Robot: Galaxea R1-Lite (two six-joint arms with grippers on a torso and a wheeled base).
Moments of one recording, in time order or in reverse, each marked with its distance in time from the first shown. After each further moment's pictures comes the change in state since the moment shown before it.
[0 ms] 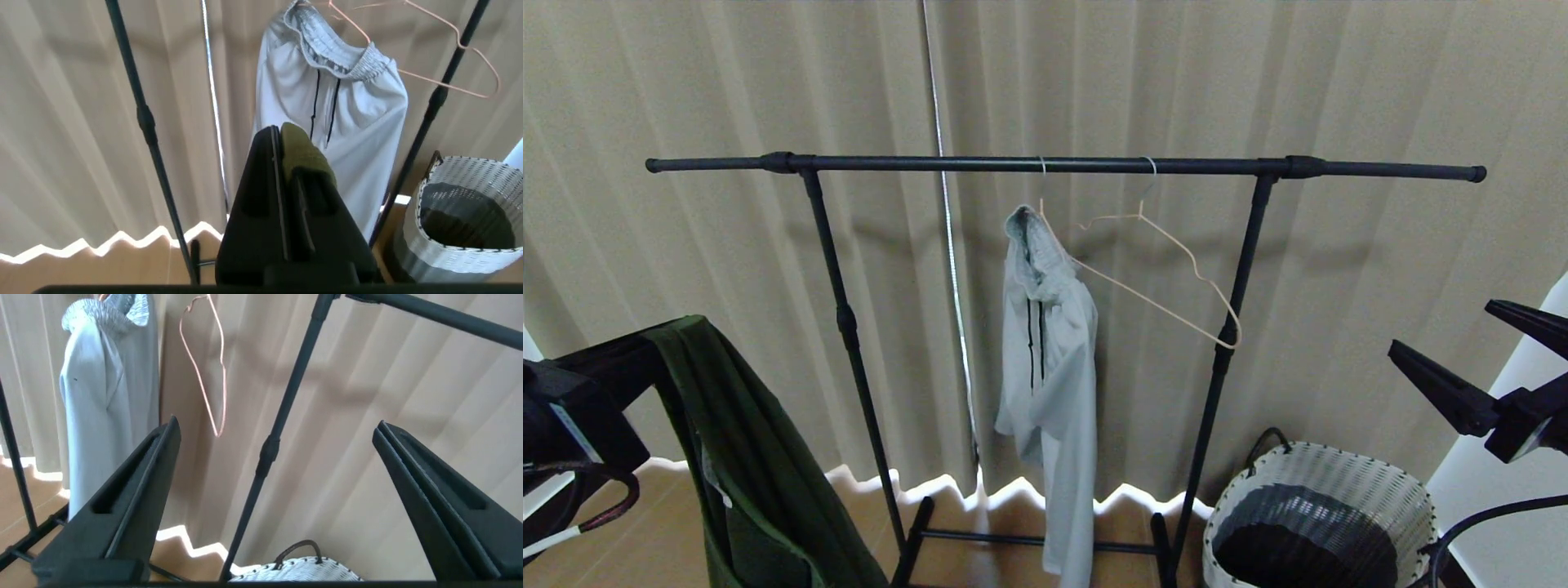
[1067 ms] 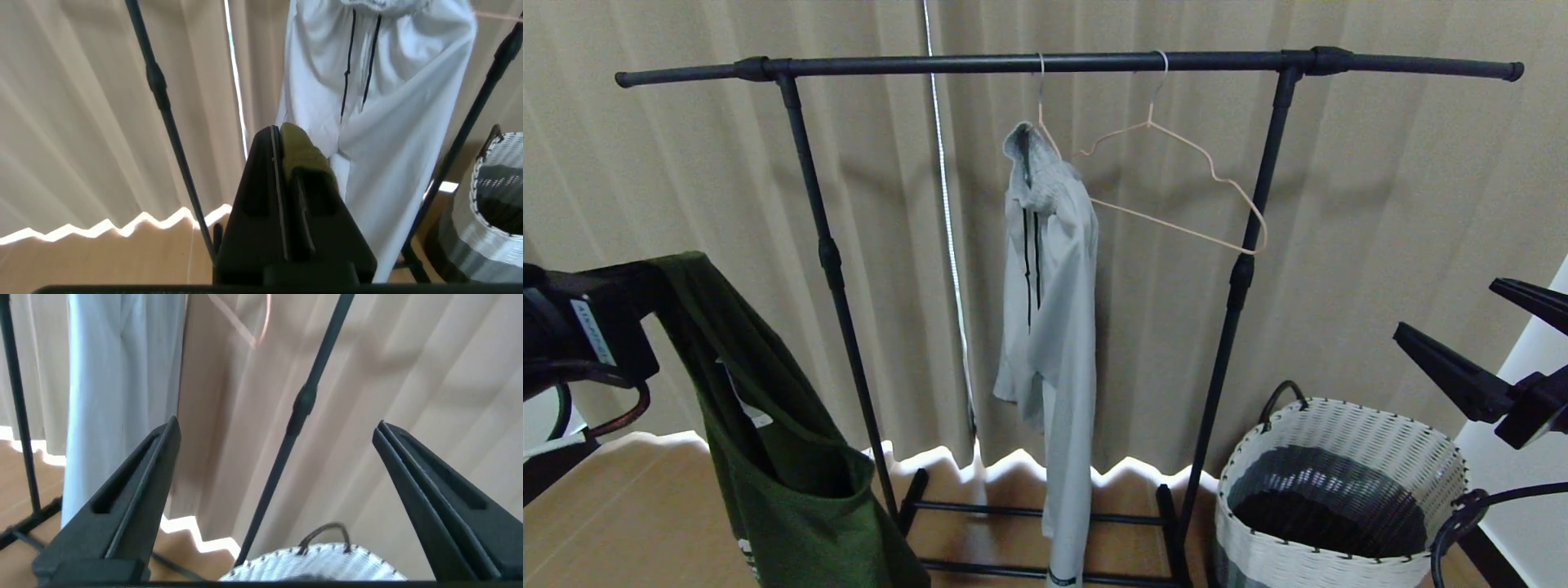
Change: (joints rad) left arm -0.030 0.087 -0.251 0.216 0.107 0.060; right arm -0.004 -0.016 -0.038 0.001 0.050 0.002
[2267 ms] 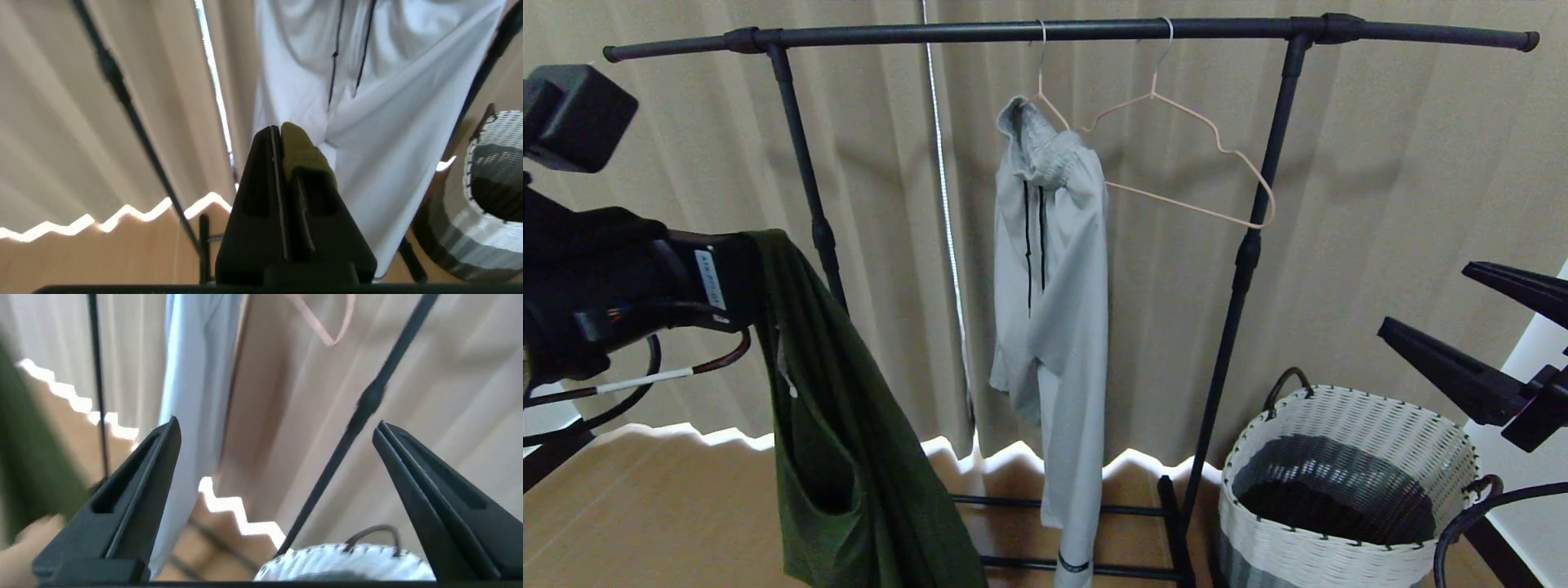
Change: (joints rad) left arm -0.045 0.171 -0.133 0.001 0.011 -0.011; right arm 0.114 -0.049 -0.085 0.130 0.047 0.030
